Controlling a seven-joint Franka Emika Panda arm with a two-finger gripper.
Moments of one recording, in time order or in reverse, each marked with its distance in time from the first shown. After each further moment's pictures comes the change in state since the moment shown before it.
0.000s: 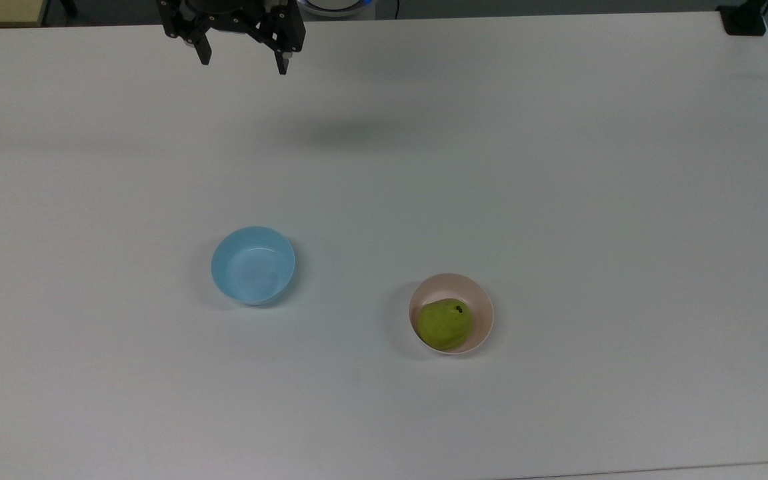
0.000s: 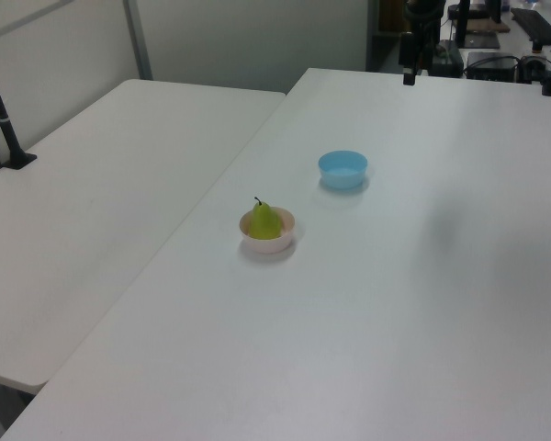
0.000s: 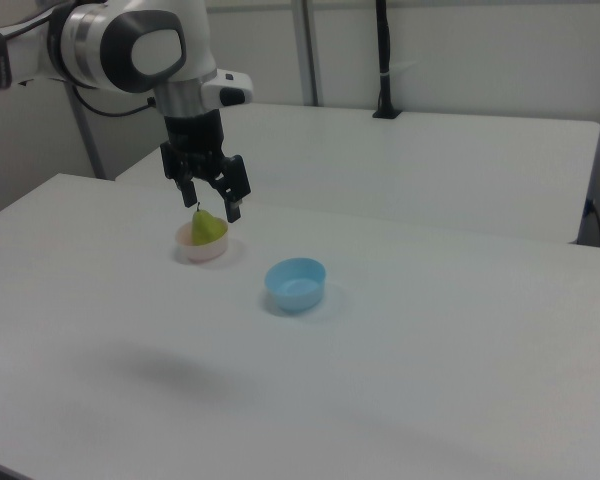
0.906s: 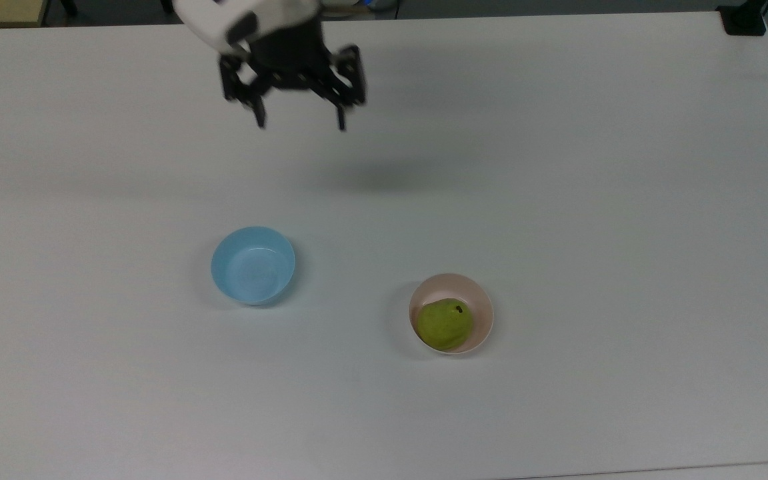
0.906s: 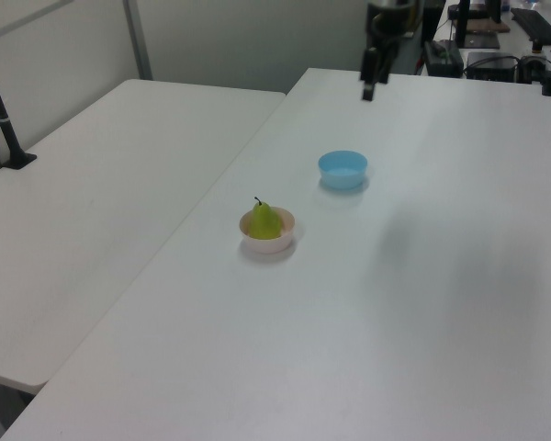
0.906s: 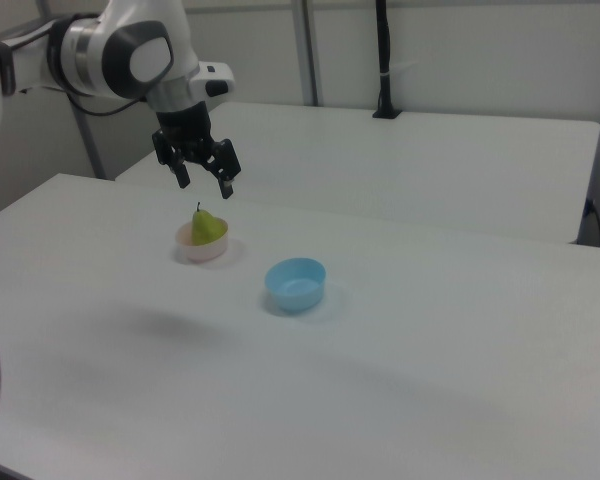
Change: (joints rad) arm 0.135 0.135 -0.017 0.096 0.028 0.167 0.003
